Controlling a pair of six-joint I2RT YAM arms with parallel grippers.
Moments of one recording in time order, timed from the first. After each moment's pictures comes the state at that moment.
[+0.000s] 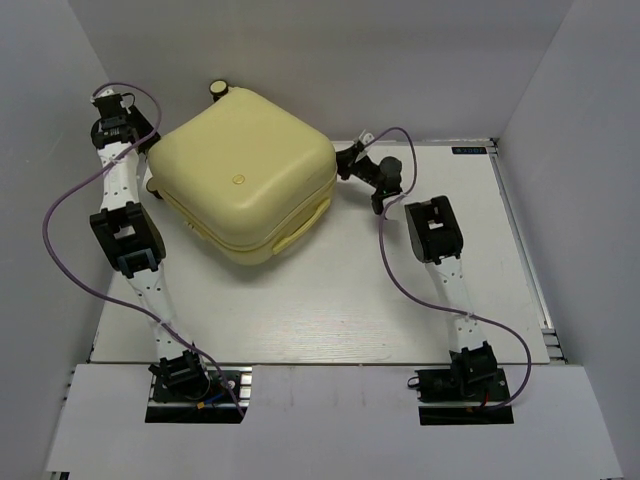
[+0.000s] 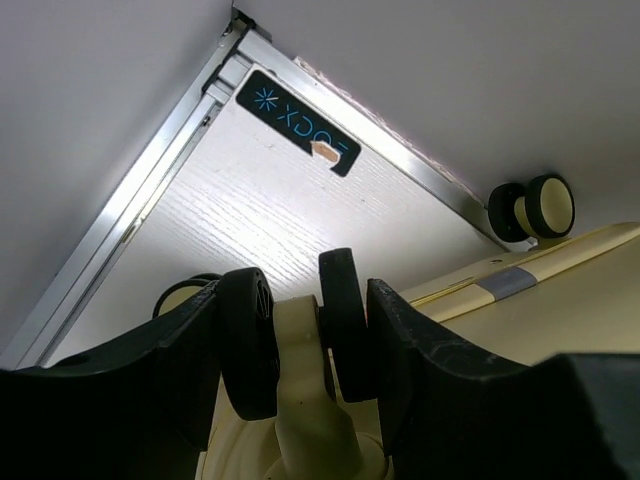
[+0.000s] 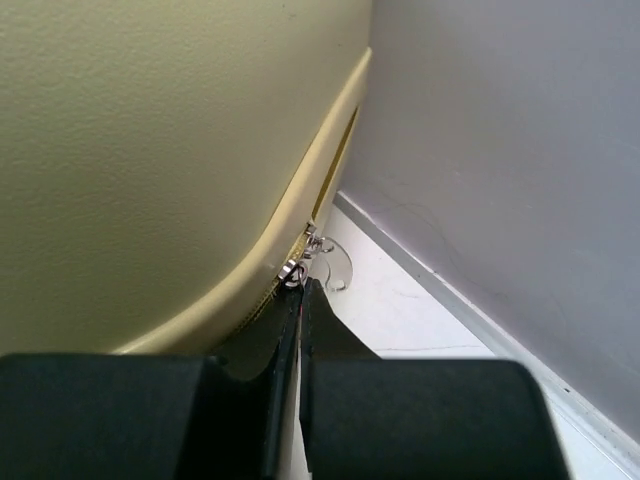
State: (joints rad) left arm 0.30 2.34 2.31 -0.56 0.01 -0.35; right arm 0.34 2.70 1.91 1.16 -0.74 0.16
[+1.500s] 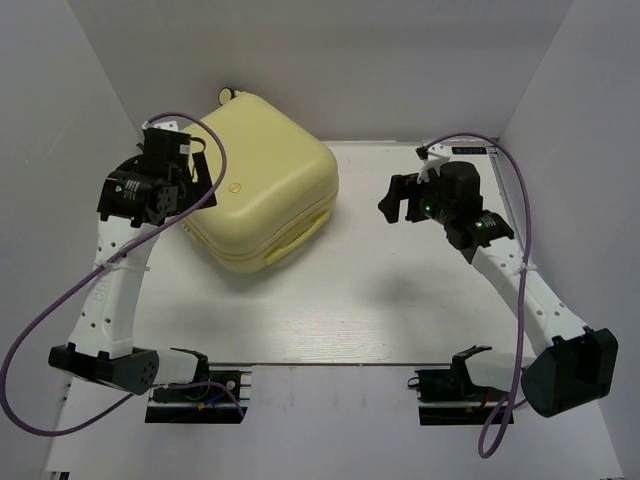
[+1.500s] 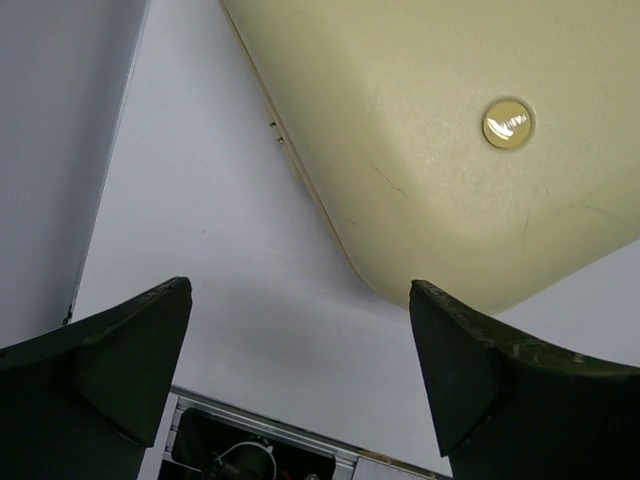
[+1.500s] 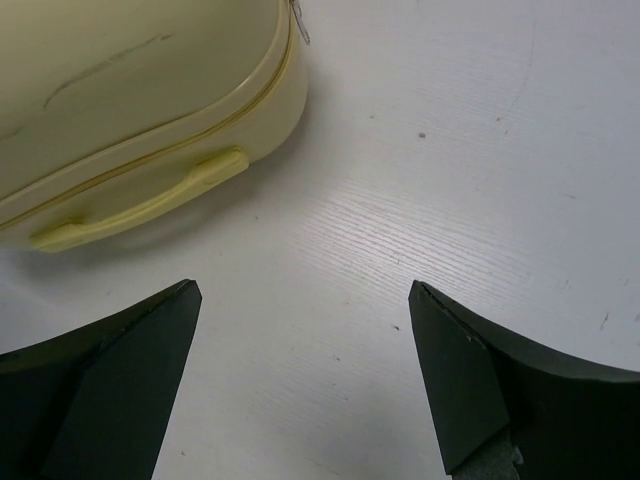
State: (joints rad) left arm -0.22 1.31 1.78 -1.27 -0.41 -0.33; right arm 0.36 1.22 1.08 -0.32 -0.19 0.15
